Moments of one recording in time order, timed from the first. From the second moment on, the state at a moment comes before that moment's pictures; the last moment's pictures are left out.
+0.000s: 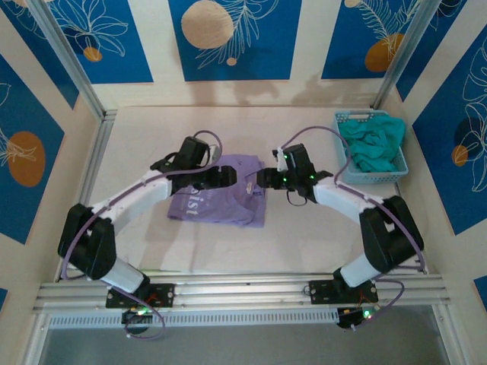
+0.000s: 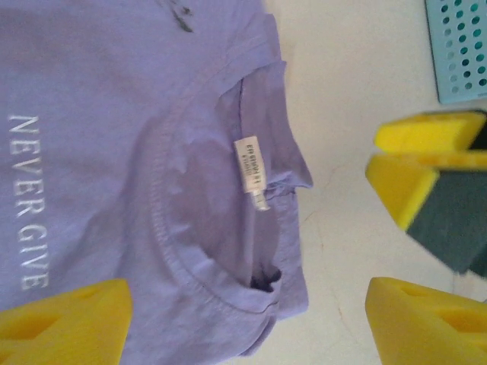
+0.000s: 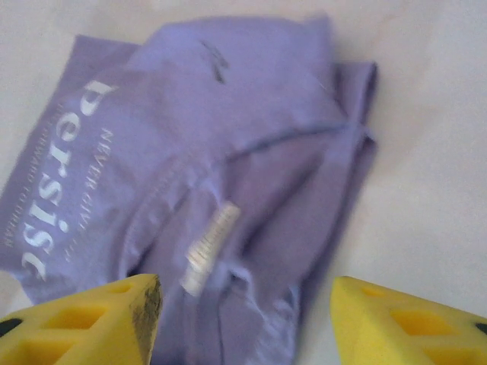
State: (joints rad) left arm -0.55 1.50 1.09 -0.47 0.30 -0.57; right arm 0.45 1.55 0.91 -0.13 -0.26 0.42
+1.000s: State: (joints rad) left arm -0.68 1.58 0.90 0.07 0.54 -0.67; right arm 0.28 1.47 1.00 -0.40 -0.35 0.51
